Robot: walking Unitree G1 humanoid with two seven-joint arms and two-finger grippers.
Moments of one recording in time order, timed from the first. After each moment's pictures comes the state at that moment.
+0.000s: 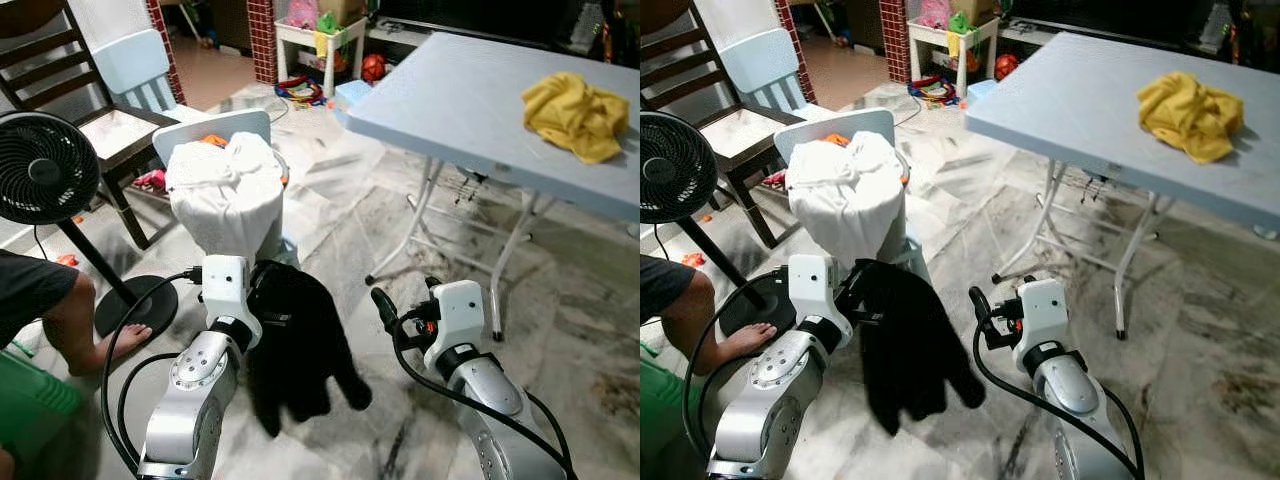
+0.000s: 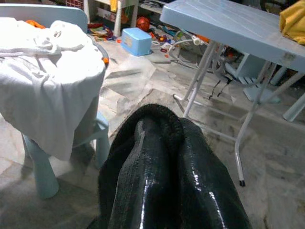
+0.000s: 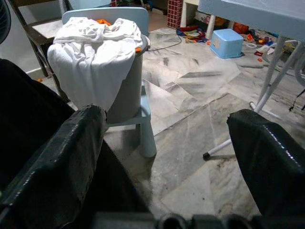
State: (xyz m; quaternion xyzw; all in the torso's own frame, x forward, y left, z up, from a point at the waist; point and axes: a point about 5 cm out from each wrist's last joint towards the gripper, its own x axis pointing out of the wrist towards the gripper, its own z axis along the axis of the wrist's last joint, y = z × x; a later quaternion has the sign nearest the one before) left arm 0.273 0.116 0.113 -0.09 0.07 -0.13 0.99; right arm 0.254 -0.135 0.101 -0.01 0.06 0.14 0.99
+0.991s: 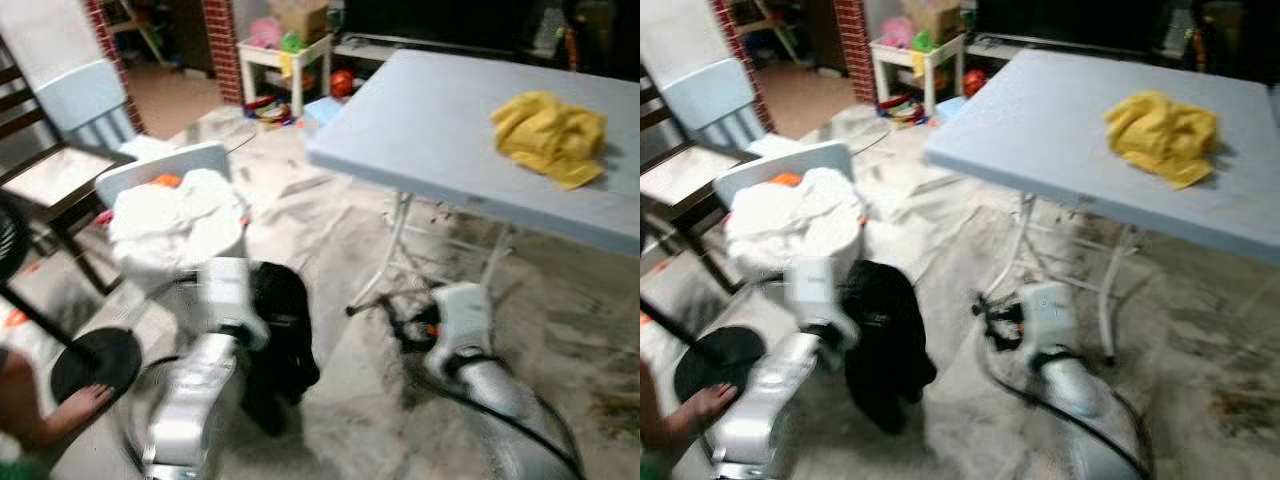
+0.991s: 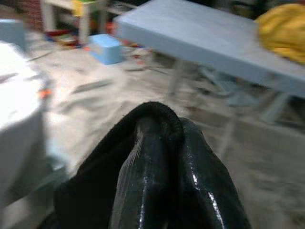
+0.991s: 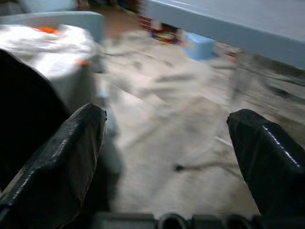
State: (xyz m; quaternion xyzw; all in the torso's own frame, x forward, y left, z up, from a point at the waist) left arm 0.271 0.104 0.112 -0.10 0.07 -0.15 0.98; right arm 0.252 -0.146 0.097 -0.02 0.07 0.13 0.99
